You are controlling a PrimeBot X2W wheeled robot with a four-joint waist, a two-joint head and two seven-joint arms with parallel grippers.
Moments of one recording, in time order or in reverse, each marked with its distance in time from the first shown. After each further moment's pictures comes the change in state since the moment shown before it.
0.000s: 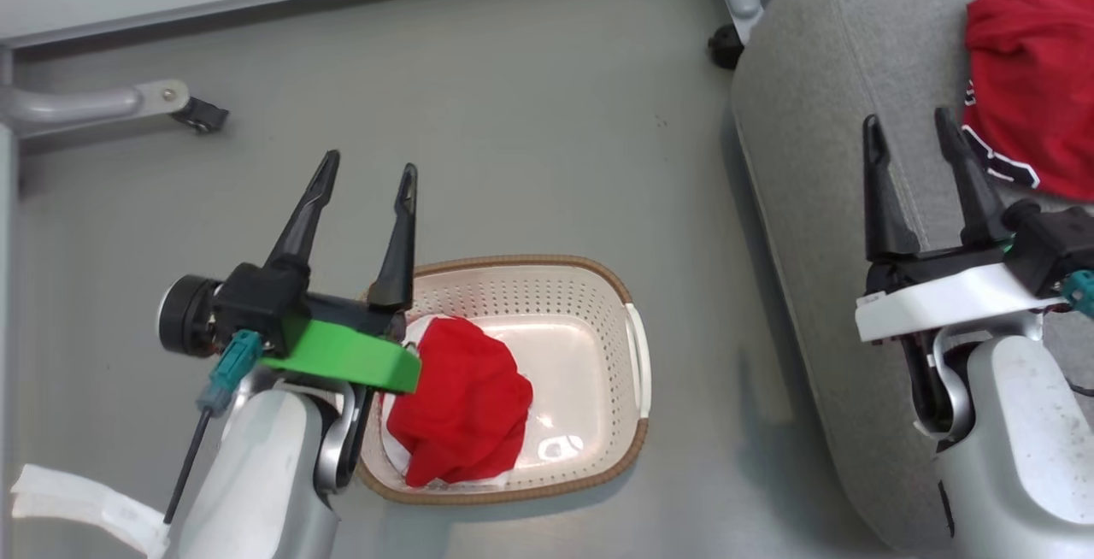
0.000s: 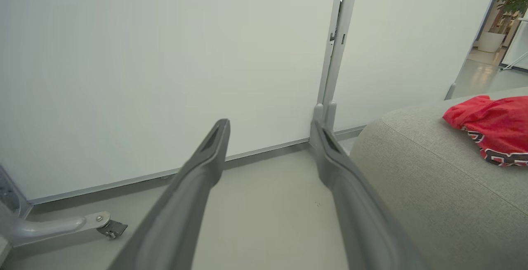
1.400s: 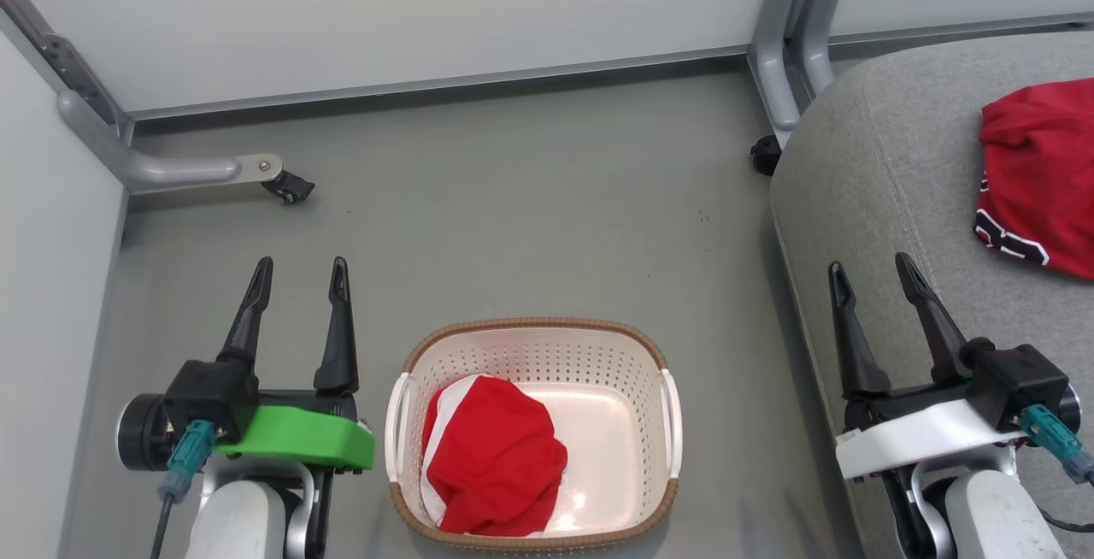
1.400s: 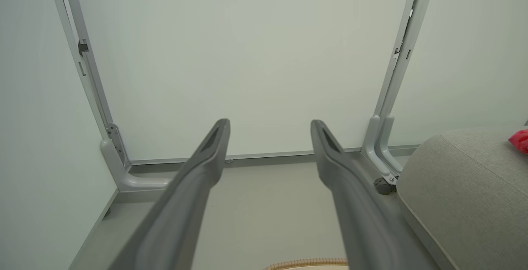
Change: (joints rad) left arm 0.200 -0.058 0.202 -0.013 0.064 -0.022 0.000; right arm 0.274 0.048 0.022 -0.096 -0.041 0.000 0.000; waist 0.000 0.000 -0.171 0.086
